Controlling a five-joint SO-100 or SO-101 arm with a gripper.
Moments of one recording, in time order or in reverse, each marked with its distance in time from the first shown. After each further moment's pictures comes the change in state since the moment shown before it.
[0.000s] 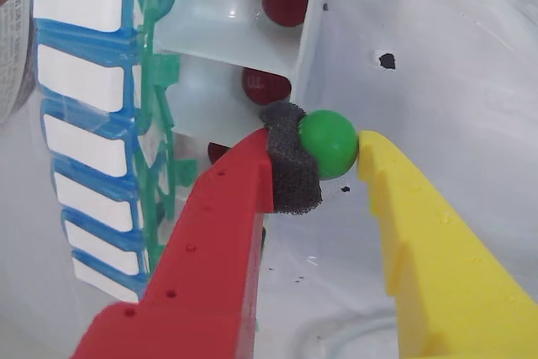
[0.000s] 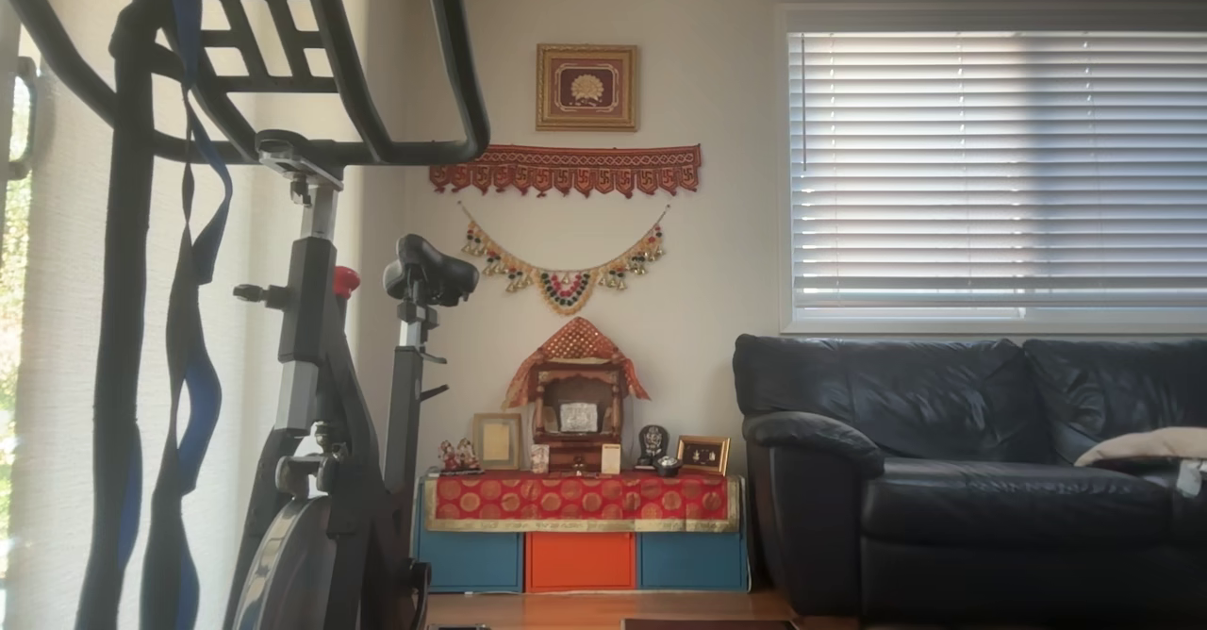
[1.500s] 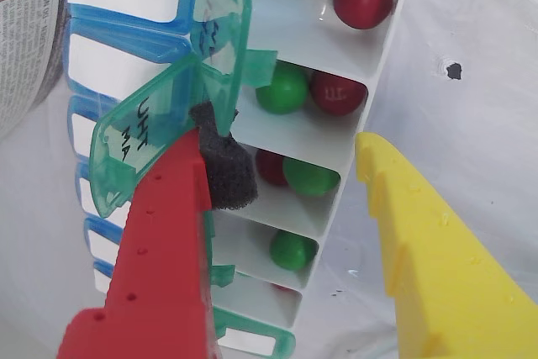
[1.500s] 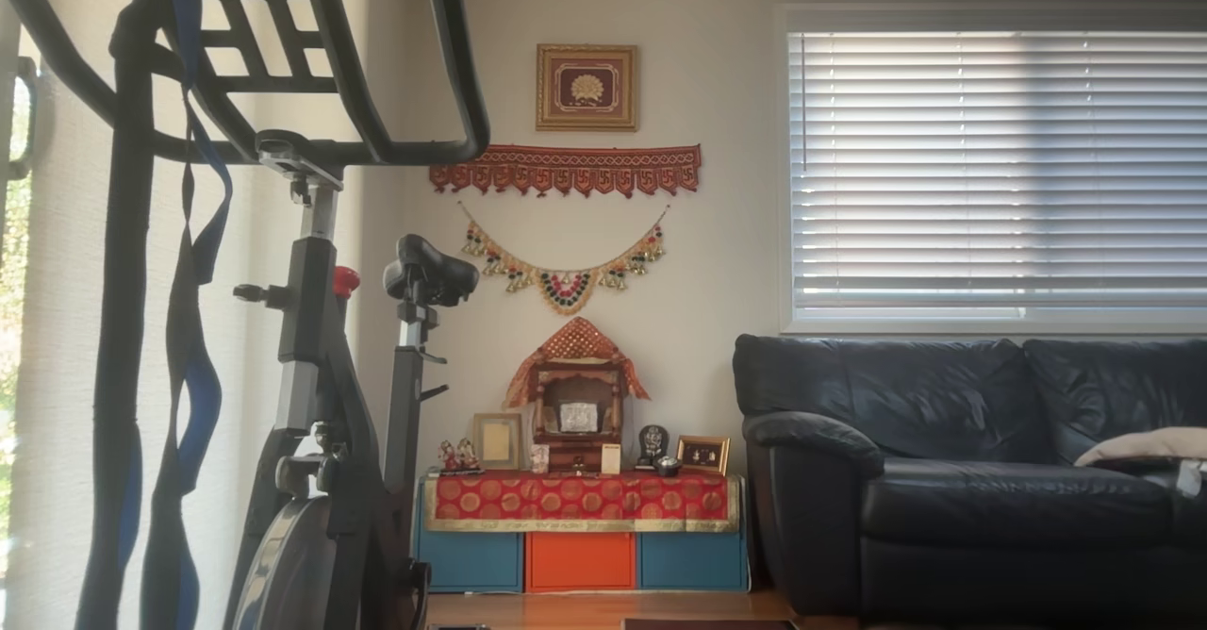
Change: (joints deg) arm -1.1 -7.6 -9.8 1.3 1.1
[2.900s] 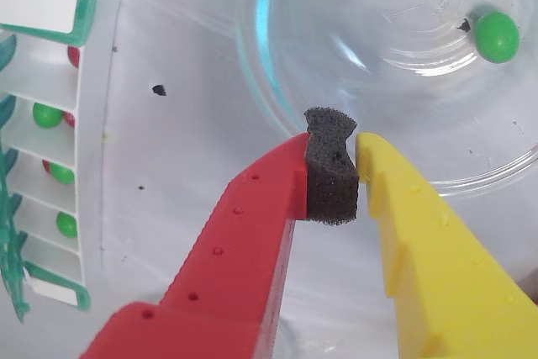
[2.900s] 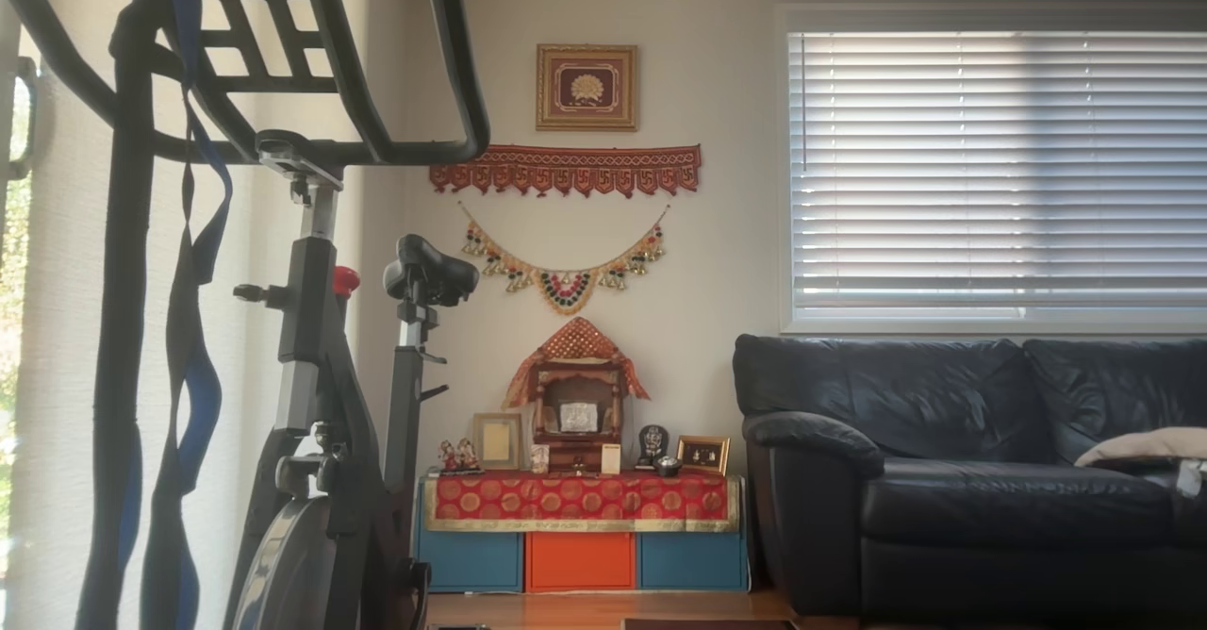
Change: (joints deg) arm 17.3 24.8 26.3 8.6 -25.1
